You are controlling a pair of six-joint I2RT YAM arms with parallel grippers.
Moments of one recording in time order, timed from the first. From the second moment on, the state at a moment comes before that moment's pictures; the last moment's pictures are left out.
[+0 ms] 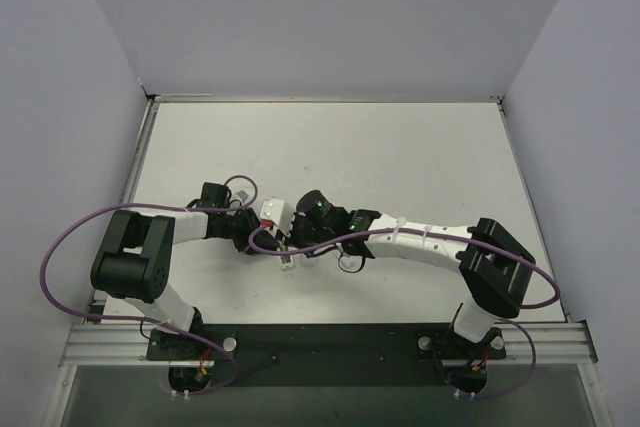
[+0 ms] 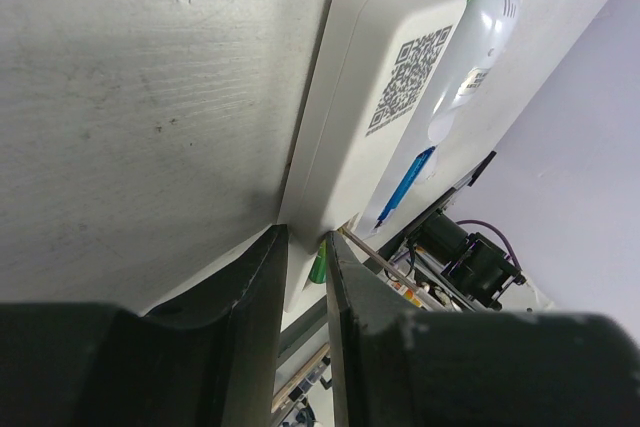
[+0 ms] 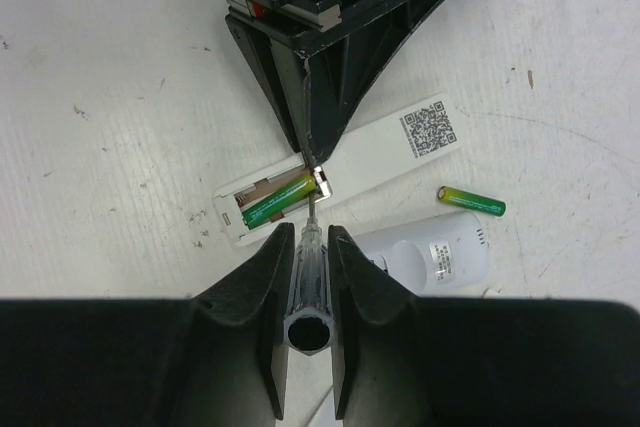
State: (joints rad) left arm -0.18 1.62 0.62 -0.13 0.72 -0.80; right arm 1.04 1.65 1.03 -0.07 -0.13 -0.34
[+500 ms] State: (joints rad) left arm -0.18 1.62 0.62 -0.14 0.72 -0.80; right arm 0.85 1.63 0.90 0.13 -0.42 -0.20
